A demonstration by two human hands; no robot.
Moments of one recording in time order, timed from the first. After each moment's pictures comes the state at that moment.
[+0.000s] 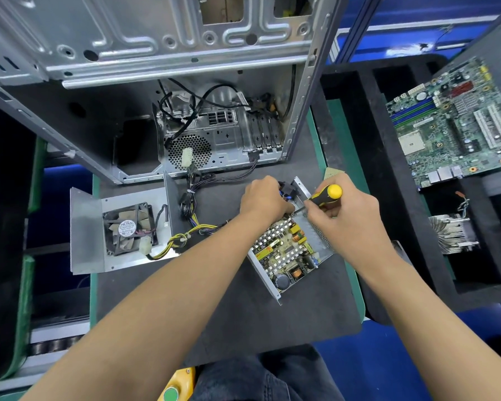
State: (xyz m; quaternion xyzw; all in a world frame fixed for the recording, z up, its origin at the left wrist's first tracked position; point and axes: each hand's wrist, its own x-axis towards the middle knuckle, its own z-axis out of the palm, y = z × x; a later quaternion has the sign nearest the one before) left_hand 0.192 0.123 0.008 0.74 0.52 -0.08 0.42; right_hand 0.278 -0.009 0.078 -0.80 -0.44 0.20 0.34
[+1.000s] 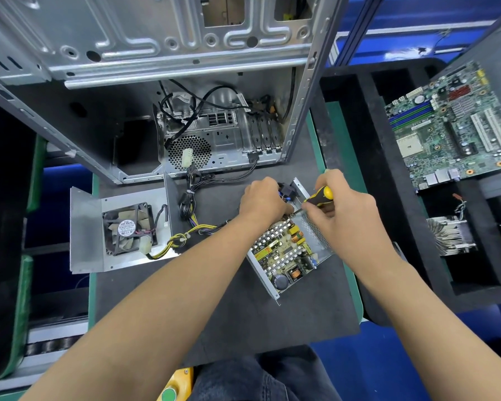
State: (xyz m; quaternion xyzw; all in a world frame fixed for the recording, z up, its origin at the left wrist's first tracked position) left_hand 0.191 0.122 0.009 0.74 0.52 -0.09 0.42; right_hand 0.274 -0.007 0.089 -0.81 -0.50 0.16 0.26
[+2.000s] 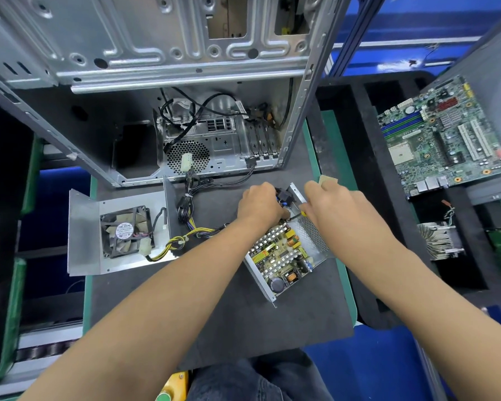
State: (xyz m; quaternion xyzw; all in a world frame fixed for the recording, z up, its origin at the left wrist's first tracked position) left_hand 0.191 0.121 0.008 0.75 0.50 -0.08 0.42; right_hand 0.273 0.011 0.111 -0.79 -0.60 0.05 -0.12
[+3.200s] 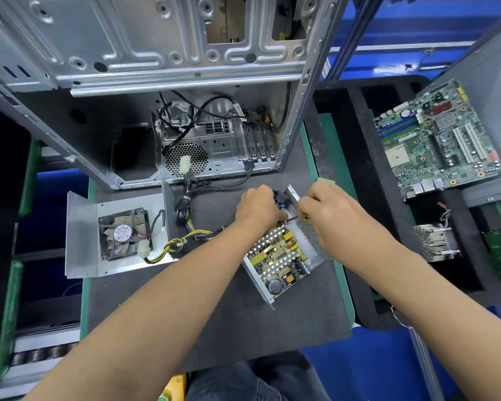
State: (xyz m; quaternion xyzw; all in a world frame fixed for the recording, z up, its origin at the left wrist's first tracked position) left_hand 0.192 0.122 0.008 0.74 0.51 -0.09 0.42; right_hand 0.283 0.003 0.115 -0.72 -0.68 0.13 -0.07
